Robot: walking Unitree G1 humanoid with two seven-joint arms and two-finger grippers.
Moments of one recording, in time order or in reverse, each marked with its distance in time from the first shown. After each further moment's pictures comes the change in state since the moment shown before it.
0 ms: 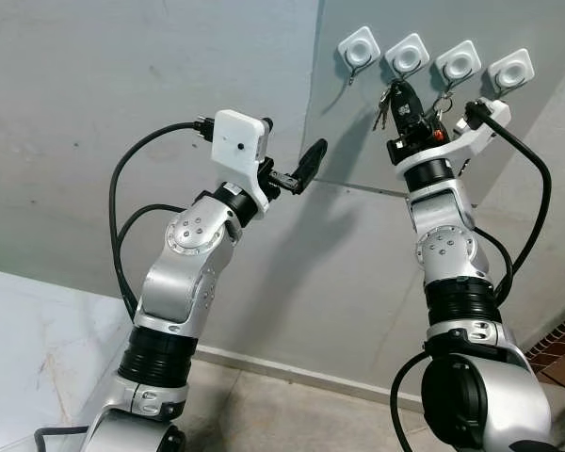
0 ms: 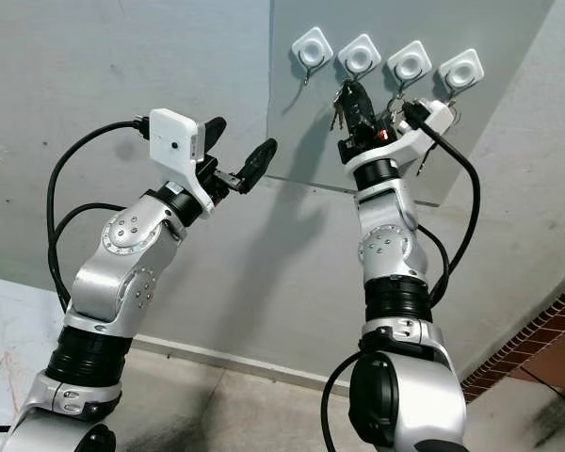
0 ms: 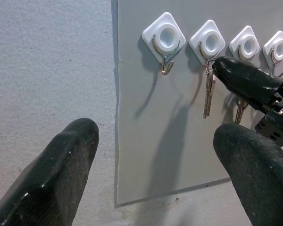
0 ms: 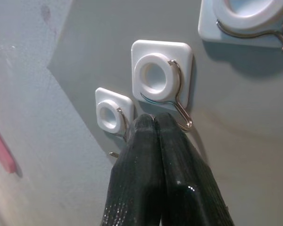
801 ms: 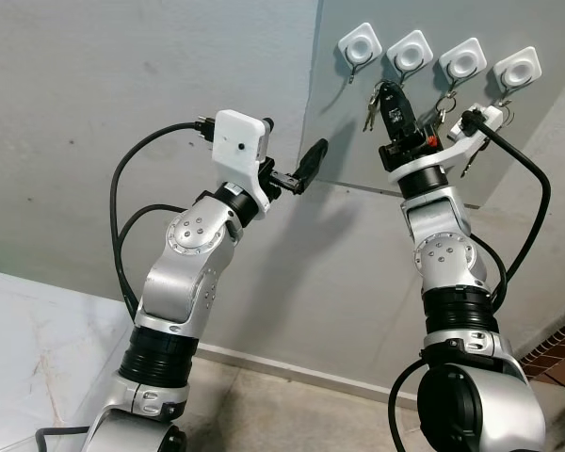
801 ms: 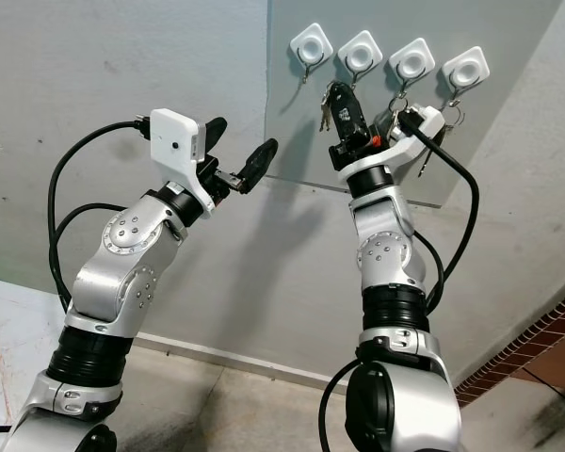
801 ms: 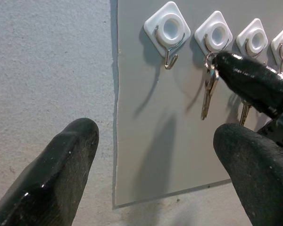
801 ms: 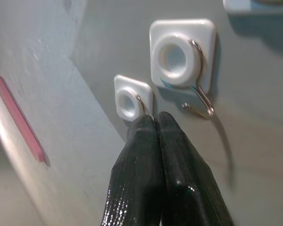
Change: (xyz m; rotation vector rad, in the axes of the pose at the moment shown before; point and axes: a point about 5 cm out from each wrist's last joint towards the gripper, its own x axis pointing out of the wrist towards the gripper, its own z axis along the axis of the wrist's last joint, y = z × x) left arm 0.000 -0.001 0.000 -0.004 -0.001 -0.002; right arm -0.006 0.010 -0.005 0.050 0.012 0.107
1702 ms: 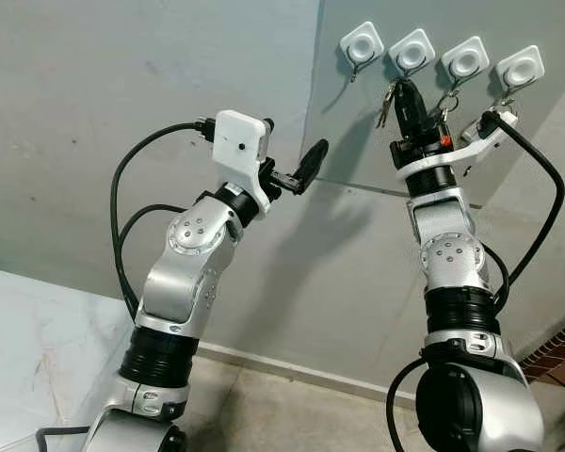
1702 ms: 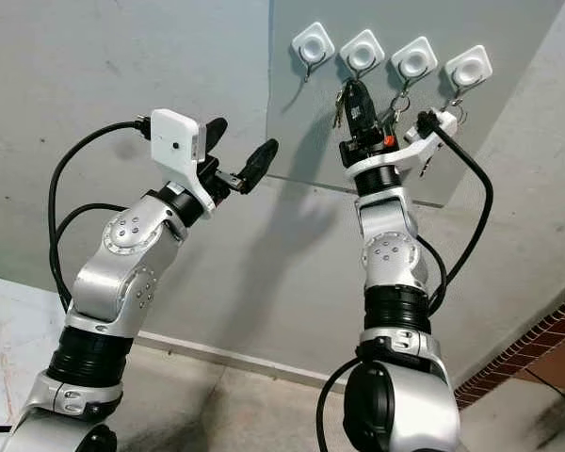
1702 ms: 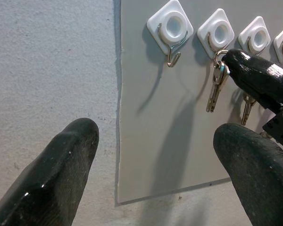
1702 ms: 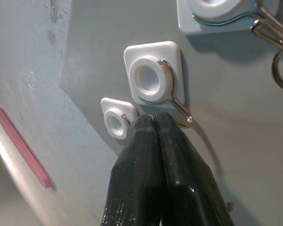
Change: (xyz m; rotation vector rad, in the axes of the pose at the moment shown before) left arm 0.000 0.000 0.000 -0.002 0.003 0.000; right arm -0.003 -0.007 0.007 0.117 -0.073 -0.064
